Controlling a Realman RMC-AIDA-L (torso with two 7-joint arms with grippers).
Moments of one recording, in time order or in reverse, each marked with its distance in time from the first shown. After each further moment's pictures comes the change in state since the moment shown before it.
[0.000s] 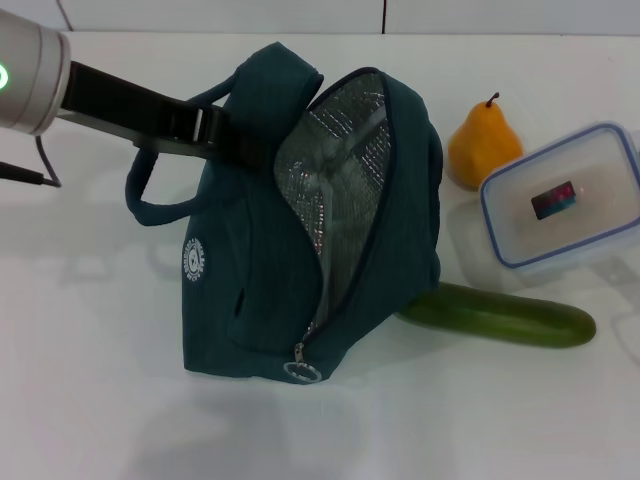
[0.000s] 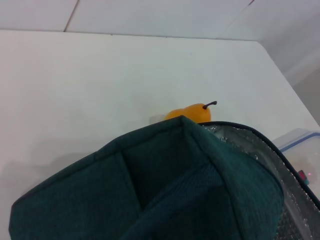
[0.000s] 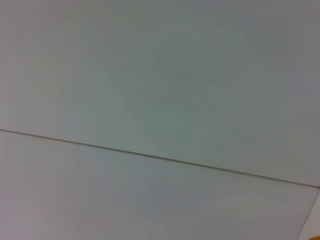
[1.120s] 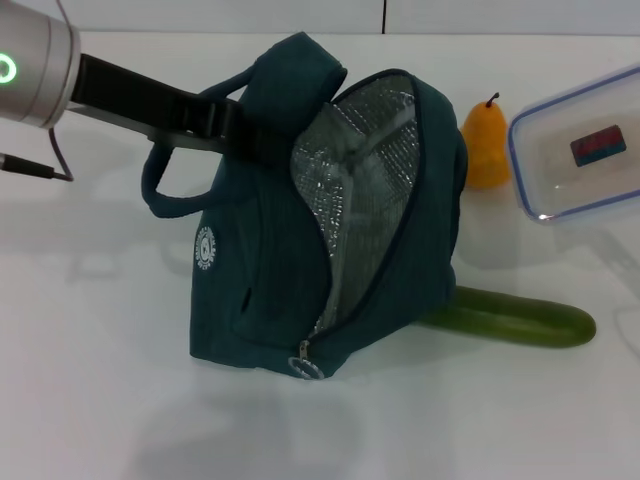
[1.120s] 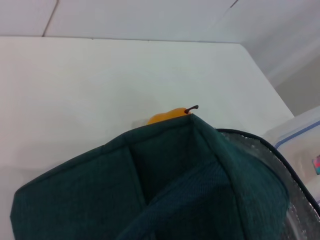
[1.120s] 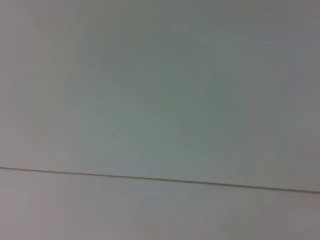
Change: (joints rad) left arm -0.013 0.000 0.000 -0.014 -0.035 0.000 0.009; right arm 0.025 0.008 0.012 0.061 0.138 -0.153 0.087
